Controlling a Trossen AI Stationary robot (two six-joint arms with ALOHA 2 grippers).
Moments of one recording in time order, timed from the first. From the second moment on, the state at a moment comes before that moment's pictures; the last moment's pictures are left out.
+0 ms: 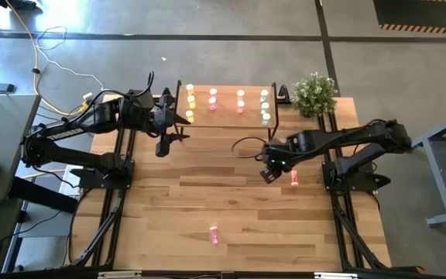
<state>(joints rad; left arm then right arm) 0.39 1.02 1.13 -0.64 0.14 0.26 0.08 1.42 1.18 -1.06 0.01 0.98</state>
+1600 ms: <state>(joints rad) 0.39 1.02 1.13 -0.64 0.12 0.18 0.44 1.19 0.55 -0.81 0.24 1.89</state>
